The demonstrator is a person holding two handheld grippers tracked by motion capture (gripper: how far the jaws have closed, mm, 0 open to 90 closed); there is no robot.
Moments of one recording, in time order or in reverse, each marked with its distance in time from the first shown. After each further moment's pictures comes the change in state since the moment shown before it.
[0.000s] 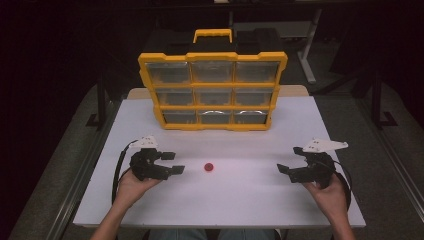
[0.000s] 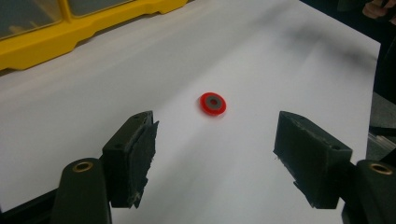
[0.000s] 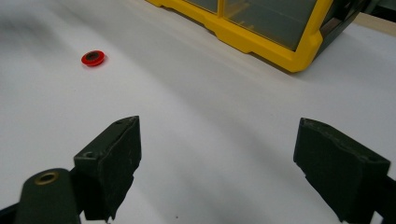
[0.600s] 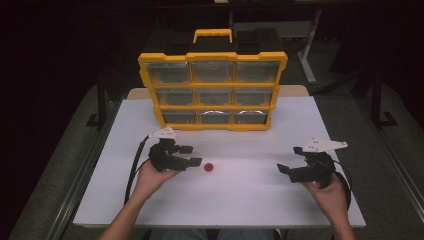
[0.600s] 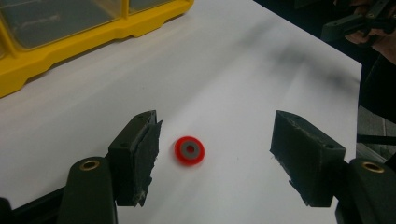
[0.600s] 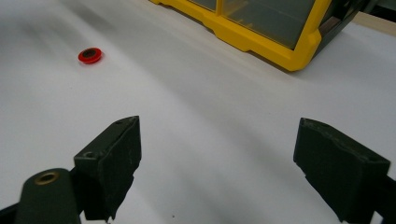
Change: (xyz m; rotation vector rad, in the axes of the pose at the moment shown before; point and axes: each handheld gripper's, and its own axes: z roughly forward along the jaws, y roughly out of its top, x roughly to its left) left arm -0.008 0.032 0.040 -0.005 -0.066 -0.017; right arm -0.001 0.000 0.001 0.009 -0.005 -0.005
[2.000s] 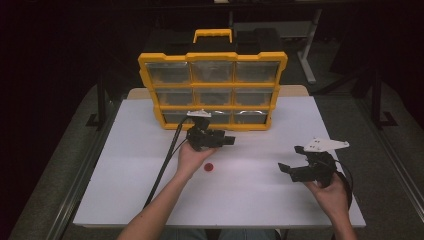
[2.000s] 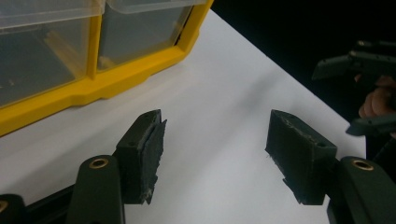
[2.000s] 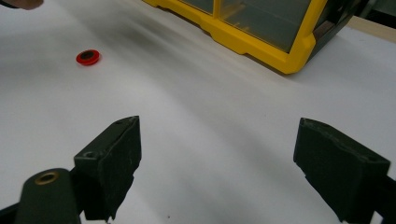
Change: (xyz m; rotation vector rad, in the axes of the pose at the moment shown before) left arm 0.007 0.059 0.094 -0.066 -0.029 -0.153; right arm -0.002 0.000 -0.002 -0.013 -0.005 -0.010
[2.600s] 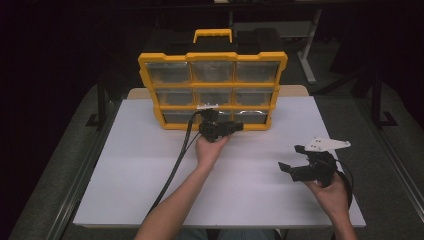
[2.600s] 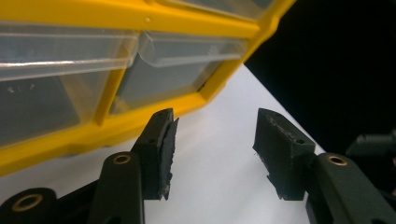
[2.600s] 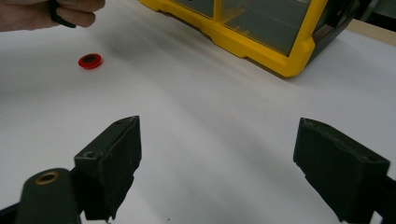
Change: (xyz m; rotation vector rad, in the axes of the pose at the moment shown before) left arm 0.009 0.014 0.038 -0.144 0.060 -0.156; right arm -0.001 0.000 -0.001 -0.010 0.008 0.004
